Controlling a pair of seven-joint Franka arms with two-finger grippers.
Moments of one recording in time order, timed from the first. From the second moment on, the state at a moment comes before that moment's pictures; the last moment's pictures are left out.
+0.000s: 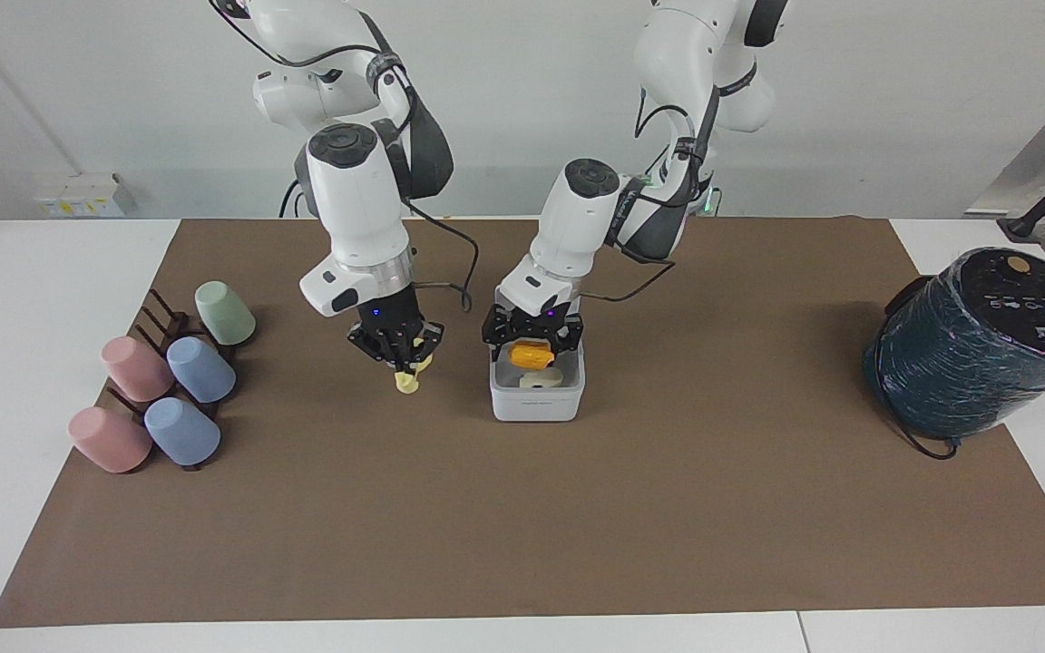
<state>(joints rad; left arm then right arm) -0.65 0.36 -0.05 -1.79 -0.13 2.46 -0.57 0.26 0.23 0.08 -1.74 -0.05 2.20 0.48</state>
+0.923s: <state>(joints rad) -0.63 0.37 -0.02 -1.64 -0.05 2.23 -0.57 0.26 0.23 0.08 -1.74 -0.05 2.20 0.48</state>
